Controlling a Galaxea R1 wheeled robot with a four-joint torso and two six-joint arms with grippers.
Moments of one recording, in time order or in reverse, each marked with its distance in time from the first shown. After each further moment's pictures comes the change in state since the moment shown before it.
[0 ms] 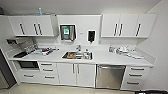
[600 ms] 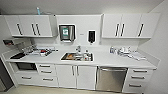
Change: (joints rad) left arm 0.001 0.003 0.000 0.000 0.000 0.000; right arm -0.001 0.000 0.000 0.000 0.000 0.000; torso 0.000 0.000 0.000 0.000
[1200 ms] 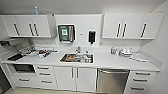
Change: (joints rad) left arm 0.002 0.000 0.000 0.000 0.000 0.000; right arm -0.001 0.000 0.000 0.000 -0.001 0.000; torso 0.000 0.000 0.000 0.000
